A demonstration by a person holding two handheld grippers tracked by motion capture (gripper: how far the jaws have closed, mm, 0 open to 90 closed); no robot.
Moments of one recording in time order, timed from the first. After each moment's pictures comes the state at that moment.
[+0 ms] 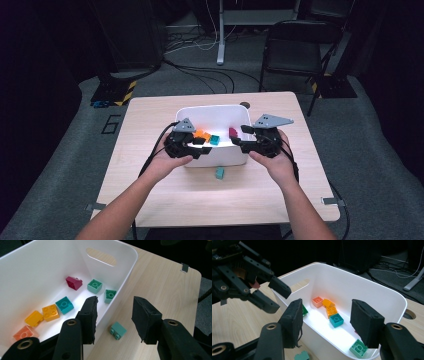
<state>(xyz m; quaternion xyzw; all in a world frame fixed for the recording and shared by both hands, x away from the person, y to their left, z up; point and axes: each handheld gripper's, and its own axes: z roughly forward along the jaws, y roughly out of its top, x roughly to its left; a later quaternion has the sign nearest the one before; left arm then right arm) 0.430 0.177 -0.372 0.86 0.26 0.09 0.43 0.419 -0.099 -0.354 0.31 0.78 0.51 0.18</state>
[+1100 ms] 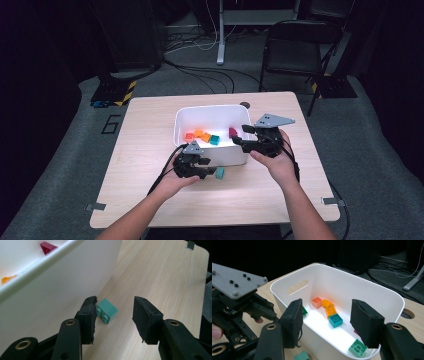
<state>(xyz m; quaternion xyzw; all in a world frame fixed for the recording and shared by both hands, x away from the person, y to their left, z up) 0.416 0.164 -0.445 0.87 0.27 0.06 0.41 0.419 -0.102 -0.353 0.32 0.77 0.52 0.18</state>
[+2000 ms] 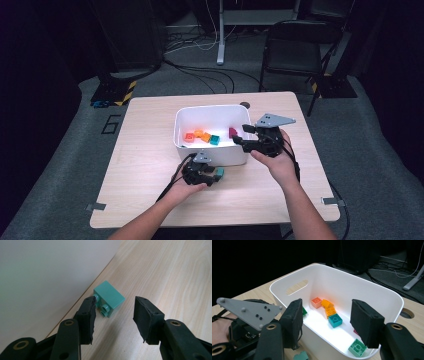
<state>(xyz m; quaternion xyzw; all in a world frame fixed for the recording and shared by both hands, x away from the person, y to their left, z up) 0.419 0.144 -0.494 0.88 0.29 0.06 0.39 0.420 -0.103 -0.354 0.32 0.77 0.52 0.18</state>
